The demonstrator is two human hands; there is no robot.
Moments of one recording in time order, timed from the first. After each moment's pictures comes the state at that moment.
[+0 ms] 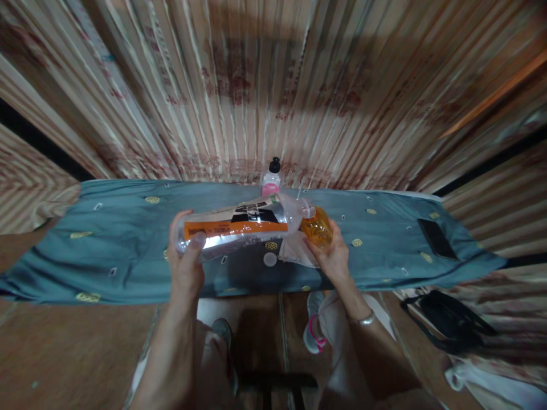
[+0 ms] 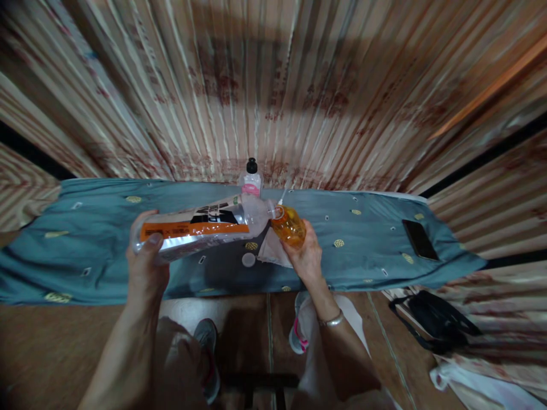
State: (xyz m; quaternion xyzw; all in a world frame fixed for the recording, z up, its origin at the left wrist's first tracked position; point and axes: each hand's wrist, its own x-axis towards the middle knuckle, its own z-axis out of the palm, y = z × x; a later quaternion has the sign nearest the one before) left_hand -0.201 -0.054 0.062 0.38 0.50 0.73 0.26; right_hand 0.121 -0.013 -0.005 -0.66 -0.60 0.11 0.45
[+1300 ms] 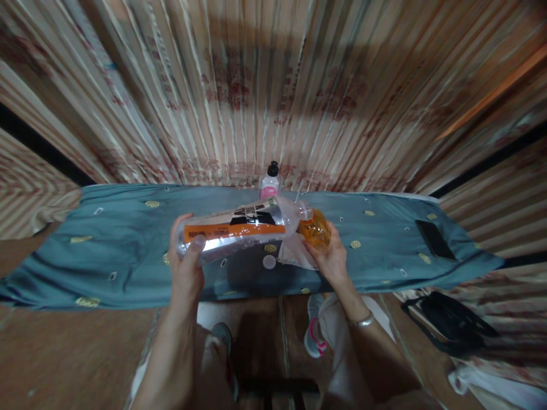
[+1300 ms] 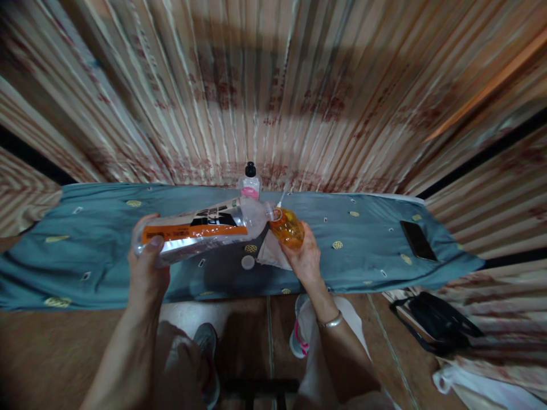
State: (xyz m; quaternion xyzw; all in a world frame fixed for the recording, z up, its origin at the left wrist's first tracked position) left_hand -0.205 -0.052 0.057 0.39 0.51 0.72 0.26; right_hand 0.123 -0.010 -0.009 -0.65 -0.61 0.09 0.45
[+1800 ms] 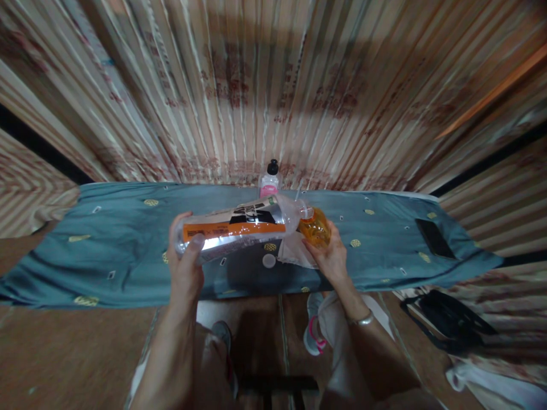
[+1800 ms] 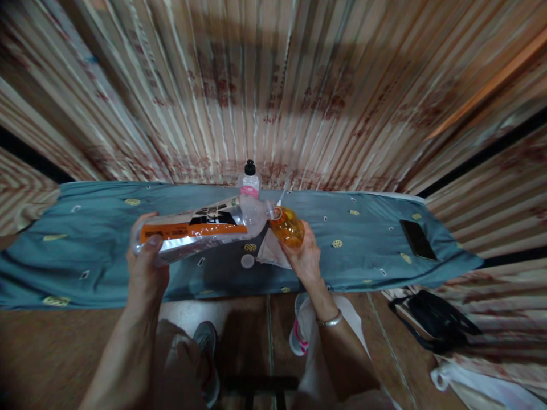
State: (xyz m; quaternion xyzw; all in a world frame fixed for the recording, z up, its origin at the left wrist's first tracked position) left_hand -0.206 -0.052 0.054 0.40 0.51 0.72 0.25; right_hand 0.122 -0.011 -0.007 -0.66 -0.60 0.11 0.45
